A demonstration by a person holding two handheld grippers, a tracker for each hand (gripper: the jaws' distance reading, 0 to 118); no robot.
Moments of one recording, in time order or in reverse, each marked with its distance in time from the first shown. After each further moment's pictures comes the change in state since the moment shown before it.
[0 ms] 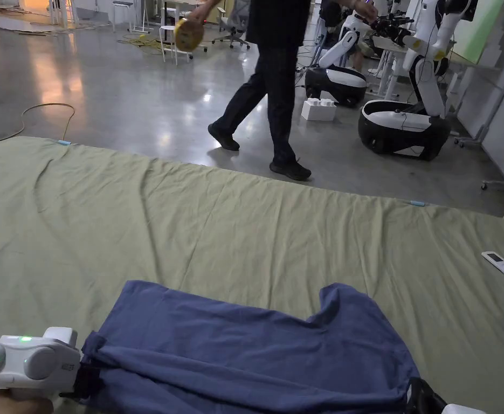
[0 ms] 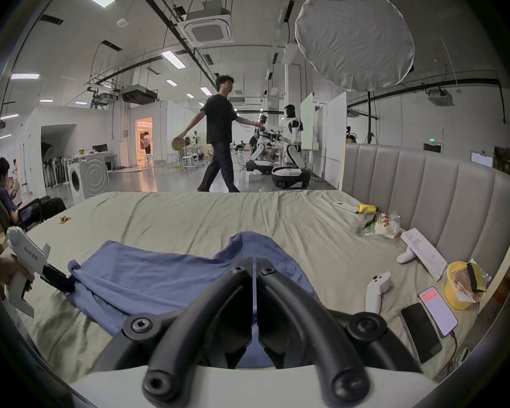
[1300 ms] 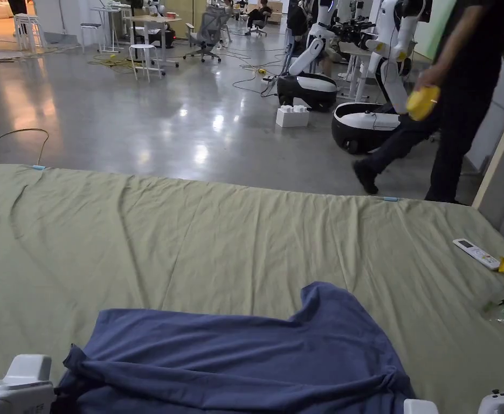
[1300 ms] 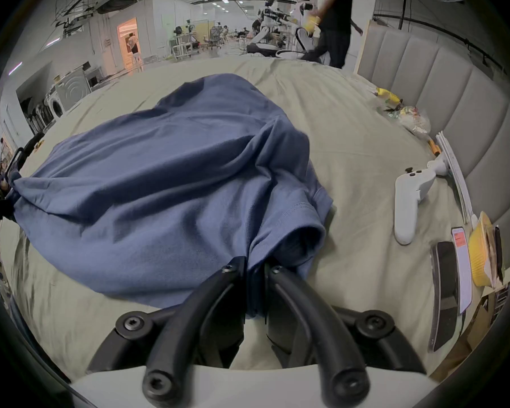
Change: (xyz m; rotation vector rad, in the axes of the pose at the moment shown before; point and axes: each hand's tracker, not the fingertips) left arm 0.002 -0.033 0.083 0.171 -0.061 -0.062; right arm 0.068 -0.083 -0.114 -0.660 0.040 0.042
